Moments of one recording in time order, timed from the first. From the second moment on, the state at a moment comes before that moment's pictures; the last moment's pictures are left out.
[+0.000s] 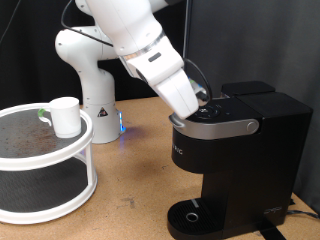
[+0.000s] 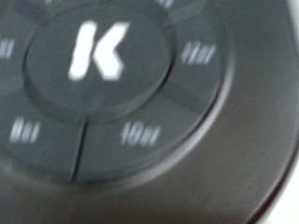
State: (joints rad) arm 0.17 -0.05 -0.22 -2.16 0.59 2.02 -1.11
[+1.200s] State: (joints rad) arm 0.14 -0.22 -0.27 -2.30 0.64 1.93 -1.13
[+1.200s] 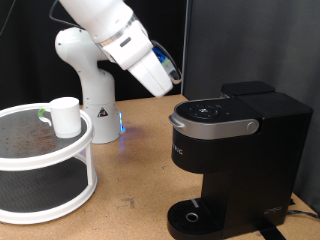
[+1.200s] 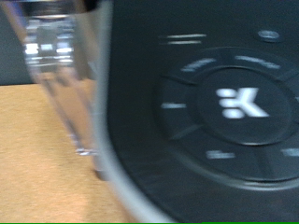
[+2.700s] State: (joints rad) arm 0.05 -0.42 -0.45 -2.40 0.58 1.72 -1.41
